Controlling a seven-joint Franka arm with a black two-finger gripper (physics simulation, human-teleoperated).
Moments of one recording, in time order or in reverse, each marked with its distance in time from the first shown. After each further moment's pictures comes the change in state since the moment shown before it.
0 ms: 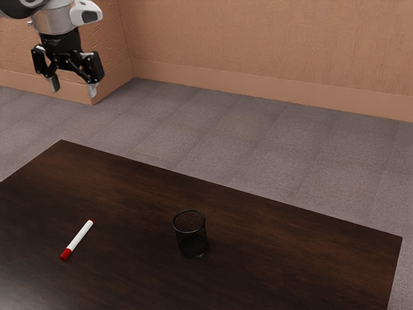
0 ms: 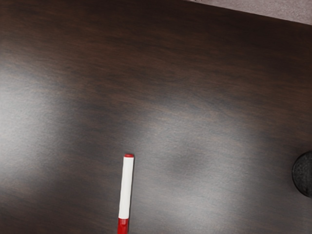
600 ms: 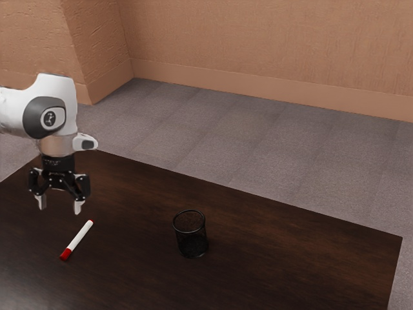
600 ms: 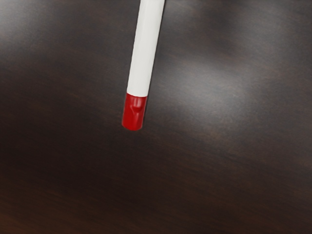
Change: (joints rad) arm 0.159 -0.003 0.007 -0.637 -0.045 0.226 -0.012
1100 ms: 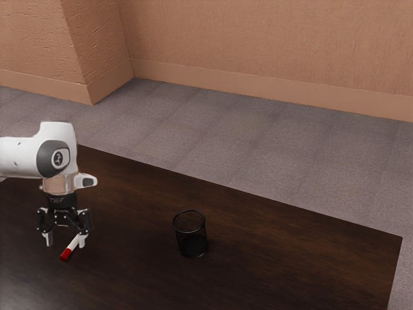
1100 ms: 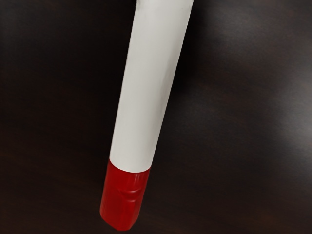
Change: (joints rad) arm 0.114 0.266 0.001 -0.063 -0.100 0.238 0.142
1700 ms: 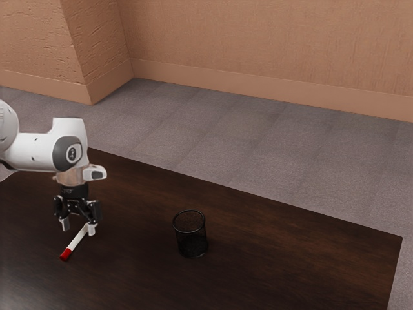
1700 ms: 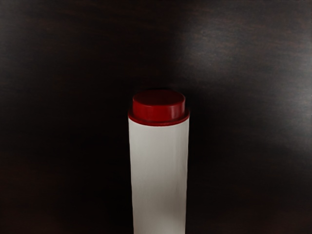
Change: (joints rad) arm 0.007 0.185 -0.001 0.191 -0.006 0.058 0.245
